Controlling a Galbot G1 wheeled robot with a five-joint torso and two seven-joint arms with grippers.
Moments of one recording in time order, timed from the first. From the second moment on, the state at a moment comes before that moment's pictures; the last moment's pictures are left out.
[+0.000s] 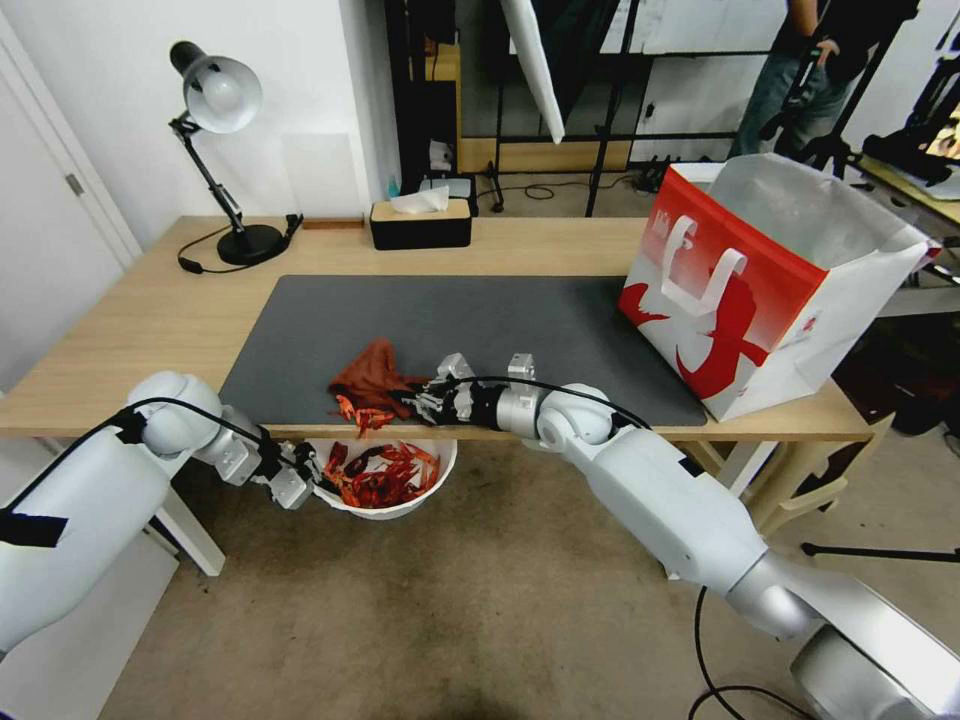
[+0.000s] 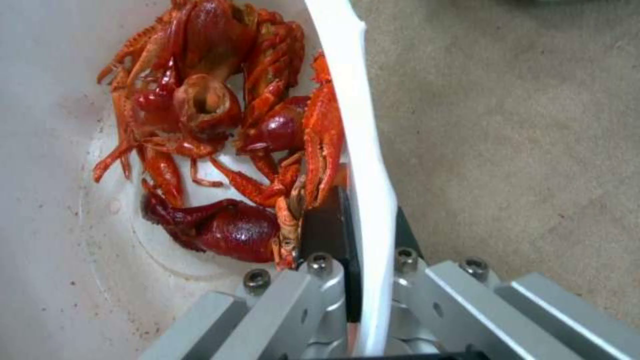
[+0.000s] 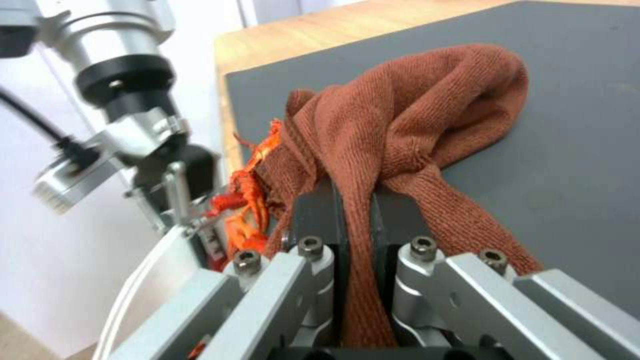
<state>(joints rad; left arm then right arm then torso) 0.69 -0.71 -0.07 -1.47 0.34 -0.62 1.28 -0.50 1.22 -0.29 1.31 0.63 -0.23 -0.68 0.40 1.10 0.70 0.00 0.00</state>
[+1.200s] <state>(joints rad) 0.69 -0.70 -0.07 -1.47 0.34 -0.62 1.27 -0.56 1.14 -0.25 1.43 0.58 -0.25 -0.83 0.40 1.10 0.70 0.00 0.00</state>
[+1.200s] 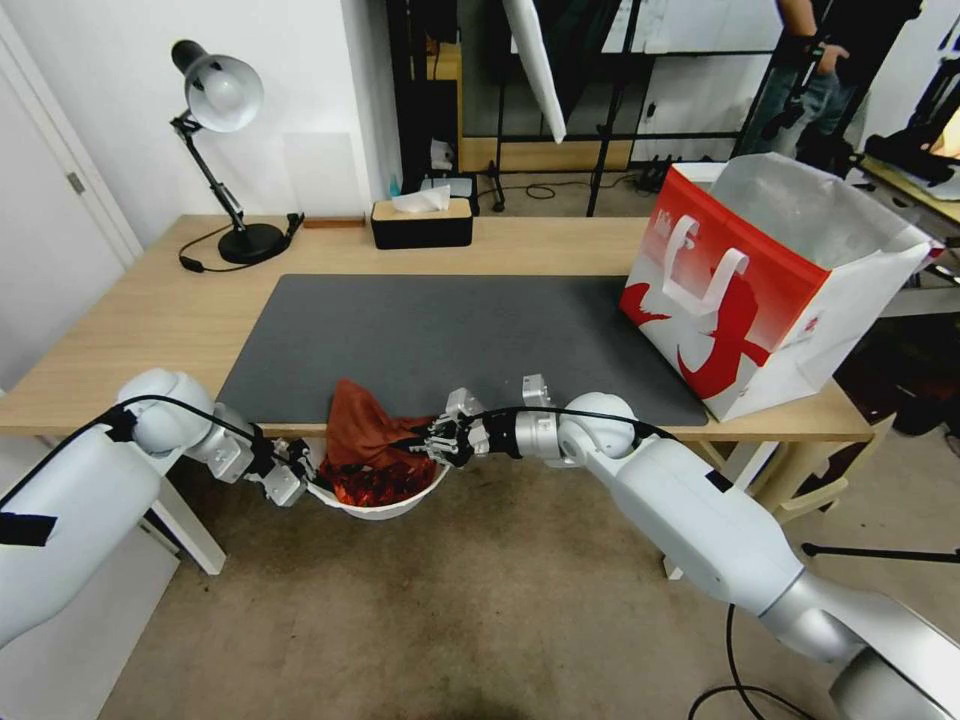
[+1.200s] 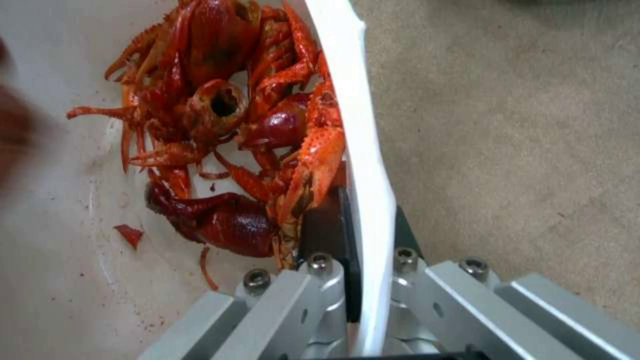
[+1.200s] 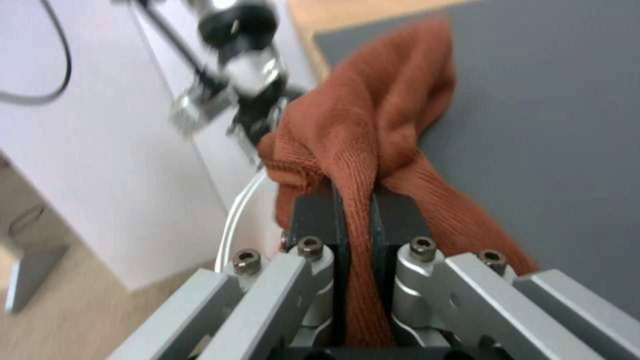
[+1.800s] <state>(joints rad) 0.72 -0.69 -0.08 -1.50 0.34 -0.61 1.27 -0.60 1.16 -0.08 1.63 0.93 -0.26 0.08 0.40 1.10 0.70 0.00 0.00</state>
